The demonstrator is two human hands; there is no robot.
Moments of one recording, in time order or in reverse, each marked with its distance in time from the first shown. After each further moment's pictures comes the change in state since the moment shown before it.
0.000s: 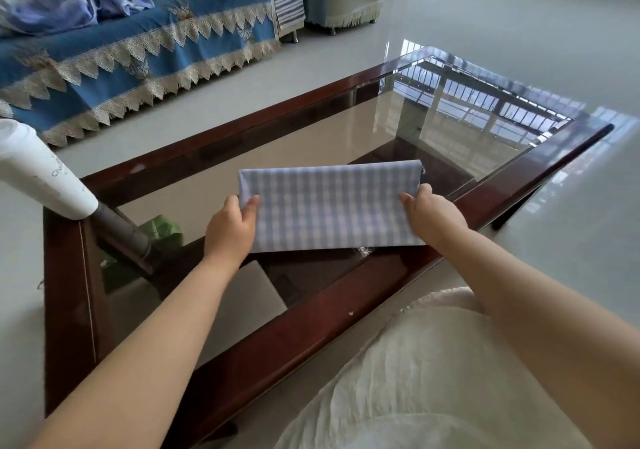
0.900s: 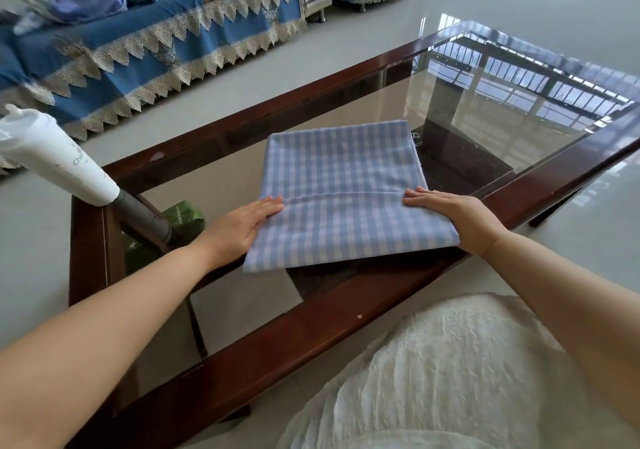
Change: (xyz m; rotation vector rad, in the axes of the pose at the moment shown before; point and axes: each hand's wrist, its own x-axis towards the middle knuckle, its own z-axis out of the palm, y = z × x) left_hand 0.019 -0.043 -0.010 0.215 -0.524 0.455; right_hand 0.041 0.066 0.019 0.142 -0.078 -0.857
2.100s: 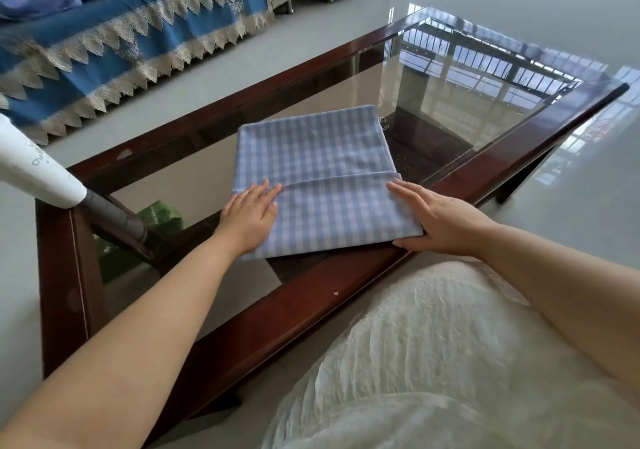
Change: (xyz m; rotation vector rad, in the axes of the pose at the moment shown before) left_hand 0.028 0.055 0.032 0.143 0.030 -0.279; right_hand -0.042 -0.037 -0.007 -0.333 -0.119 0.058
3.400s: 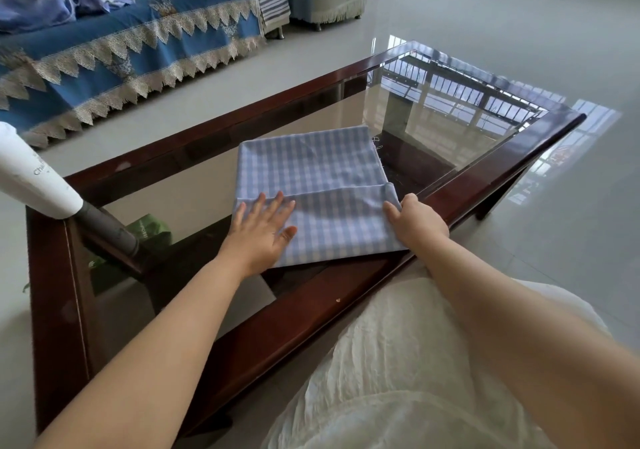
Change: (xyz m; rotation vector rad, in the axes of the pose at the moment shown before) left_hand -0.019 0.005 0.000 0.128 -0.027 0.202; right_hand 0.042 -0.052 -0.003 0.220 0.044 0.929
